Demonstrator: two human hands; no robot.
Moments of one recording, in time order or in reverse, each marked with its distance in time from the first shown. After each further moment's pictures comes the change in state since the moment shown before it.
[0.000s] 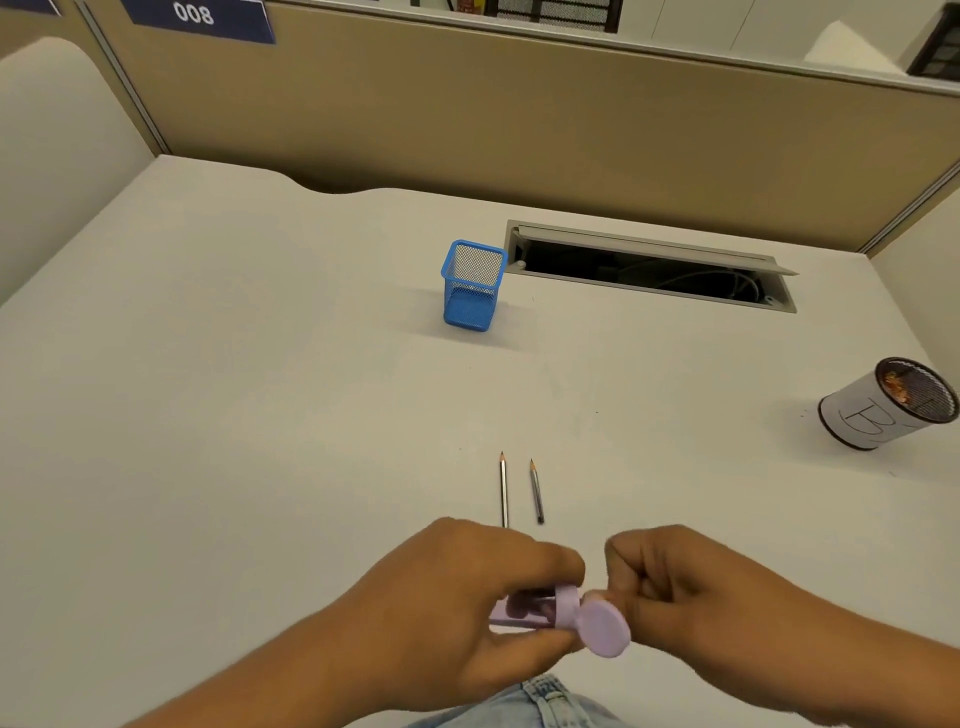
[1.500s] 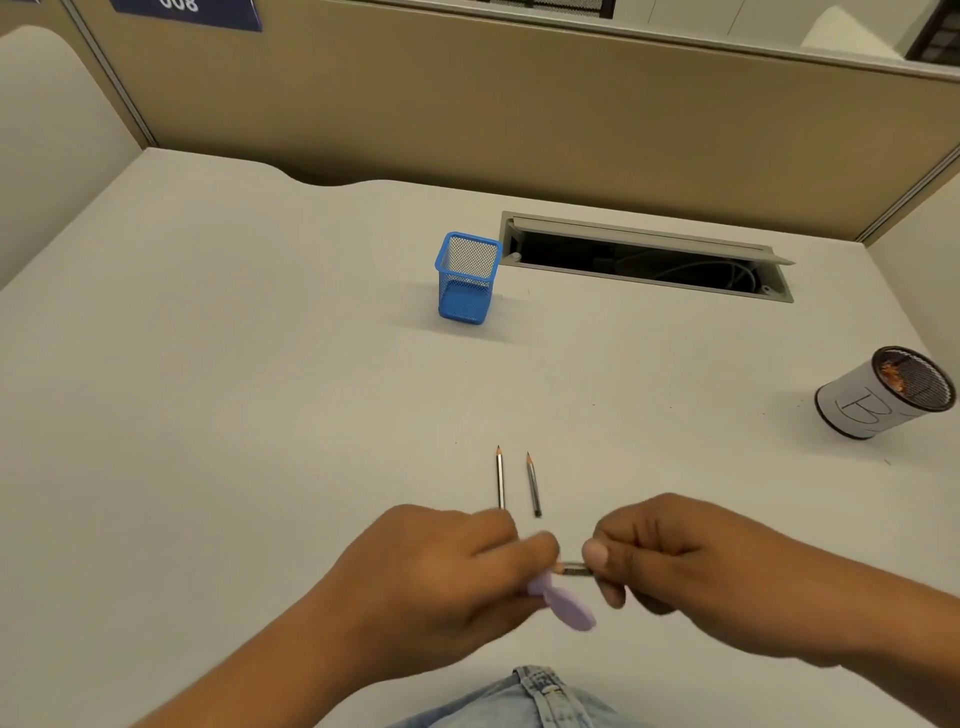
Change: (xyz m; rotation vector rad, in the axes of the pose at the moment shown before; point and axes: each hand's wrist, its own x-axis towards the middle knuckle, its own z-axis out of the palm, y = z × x) left_hand -0.007 -0.020 0.005 0.360 0.205 0.262; right_hand 0.006 -0.017 -0.017 -0.109 -0.128 0.043
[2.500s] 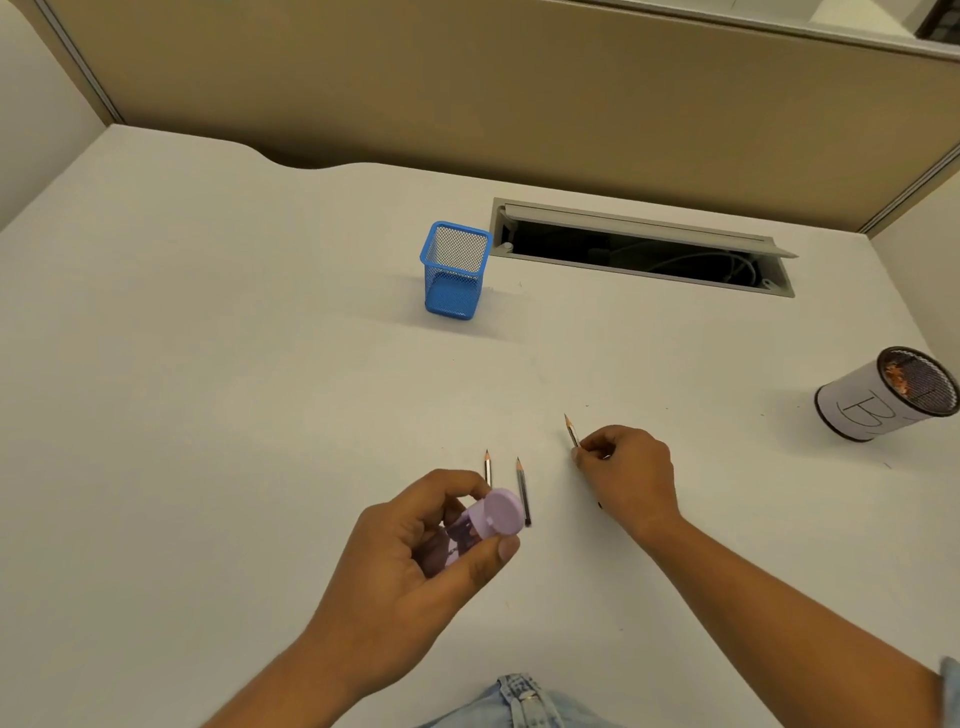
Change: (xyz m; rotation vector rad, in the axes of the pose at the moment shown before) left_hand 0.000 -0.011 0.033 -0.720 0.297 -0.716; right_hand 0.162 0.126 -0.006 0.046 0.890 0.197
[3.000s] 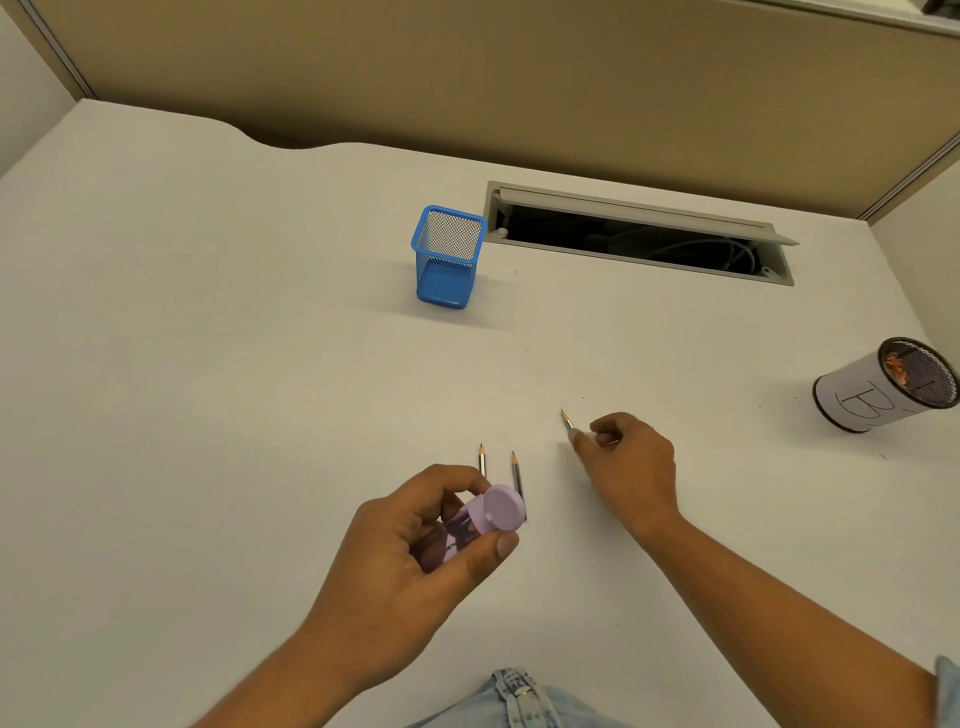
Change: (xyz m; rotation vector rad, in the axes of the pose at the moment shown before) left_hand 0.008 -0.007 0.002 0.005 -0.019 -0.021; right_hand 0.006 0.010 0.005 0.023 0.114 0.002
